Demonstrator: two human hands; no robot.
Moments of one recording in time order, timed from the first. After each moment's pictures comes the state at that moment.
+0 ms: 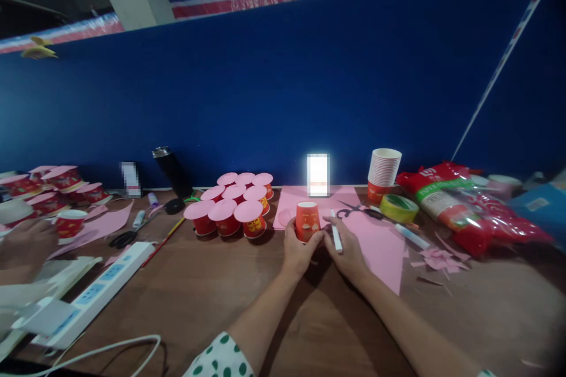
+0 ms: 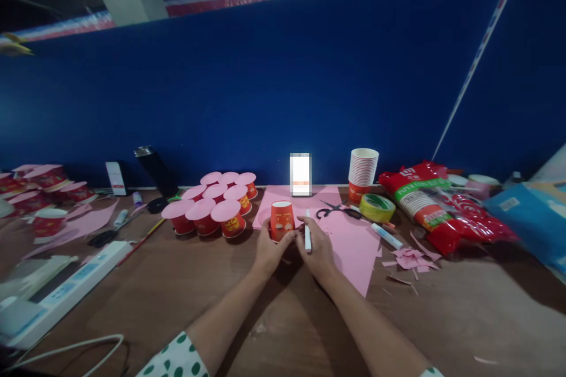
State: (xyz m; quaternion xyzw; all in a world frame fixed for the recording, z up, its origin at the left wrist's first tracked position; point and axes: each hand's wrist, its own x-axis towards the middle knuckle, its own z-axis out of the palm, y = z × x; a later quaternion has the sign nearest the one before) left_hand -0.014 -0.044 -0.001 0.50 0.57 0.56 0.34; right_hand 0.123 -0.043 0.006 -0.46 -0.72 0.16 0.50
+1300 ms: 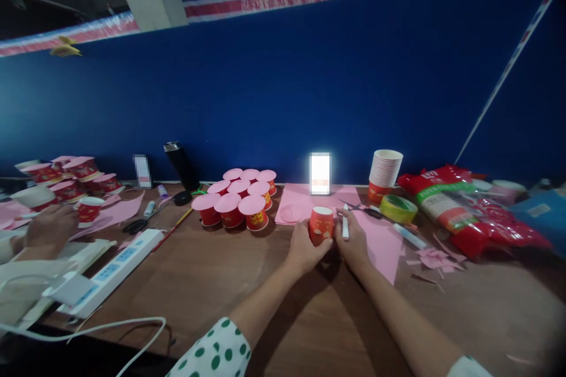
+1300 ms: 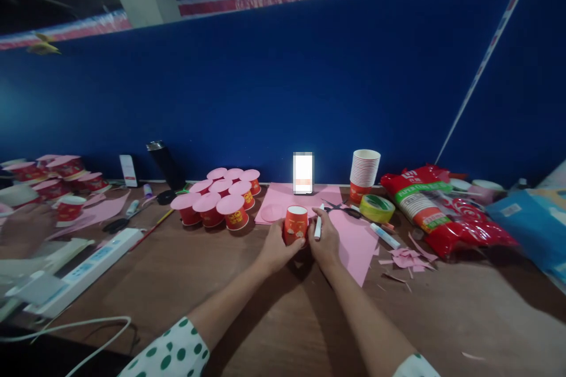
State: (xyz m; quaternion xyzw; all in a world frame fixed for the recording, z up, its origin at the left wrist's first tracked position) left_hand -0.007 -0.055 0.003 0.64 0.55 0.47 0.27; right_hand 0.137 -0.029 -0.004 -0.53 -0.65 0.12 0.53
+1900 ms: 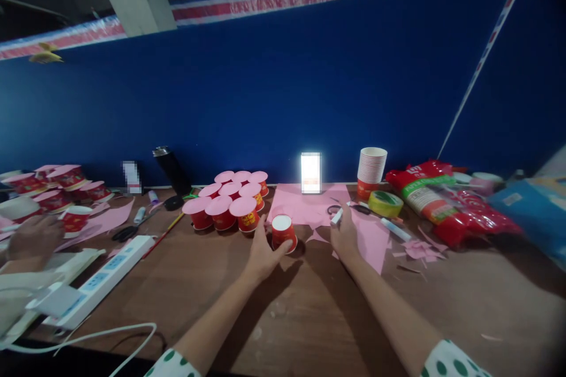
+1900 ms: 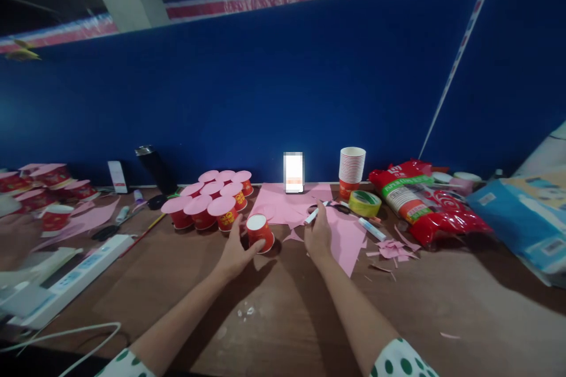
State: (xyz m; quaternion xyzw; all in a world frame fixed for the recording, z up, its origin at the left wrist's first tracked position) left_hand -0.073 -0.077 0.003 0.59 0.57 0.51 0.26; right_hand 0.143 -0.024 -0.007 -0.56 -0.59 0.18 0.55
